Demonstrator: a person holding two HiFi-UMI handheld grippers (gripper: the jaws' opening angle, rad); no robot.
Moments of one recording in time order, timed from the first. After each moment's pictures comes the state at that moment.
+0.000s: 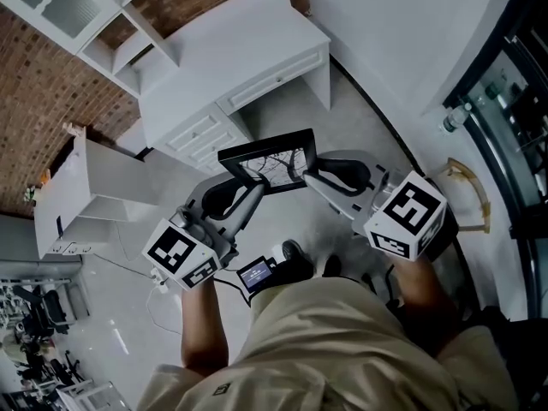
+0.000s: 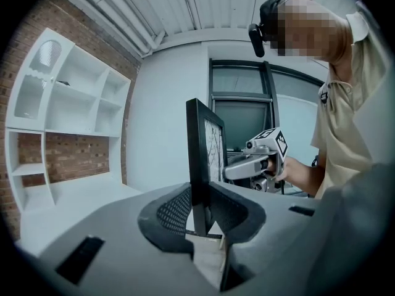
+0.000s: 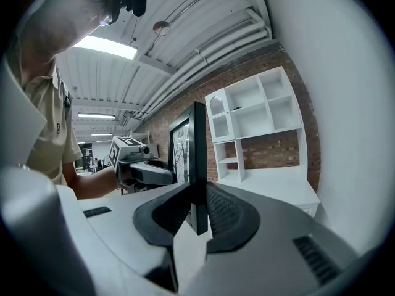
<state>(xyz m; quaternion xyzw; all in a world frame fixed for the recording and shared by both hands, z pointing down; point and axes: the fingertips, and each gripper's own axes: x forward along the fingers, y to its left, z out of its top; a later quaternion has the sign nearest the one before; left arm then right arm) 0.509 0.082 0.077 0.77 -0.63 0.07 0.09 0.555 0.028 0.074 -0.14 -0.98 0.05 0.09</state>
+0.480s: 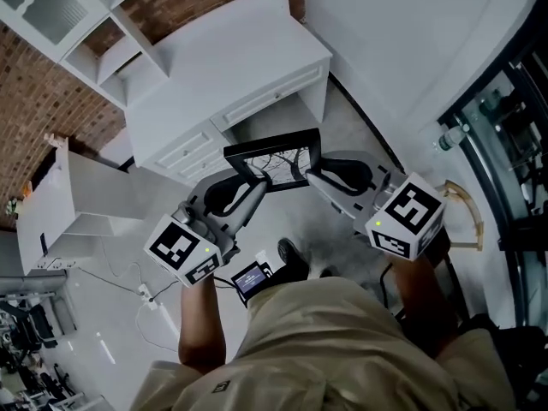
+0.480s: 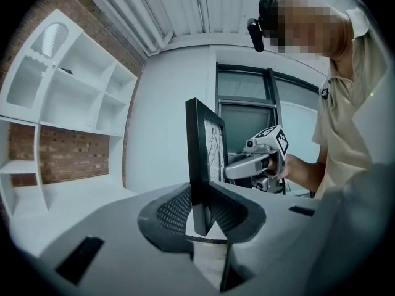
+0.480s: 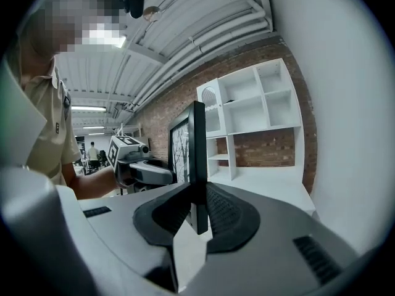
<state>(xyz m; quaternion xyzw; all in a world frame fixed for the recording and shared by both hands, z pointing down) 0.403 0.030 0.090 0.78 -0.61 0.05 0.08 0.451 -0.021 0.084 -0.11 -0.99 0.04 0.13</state>
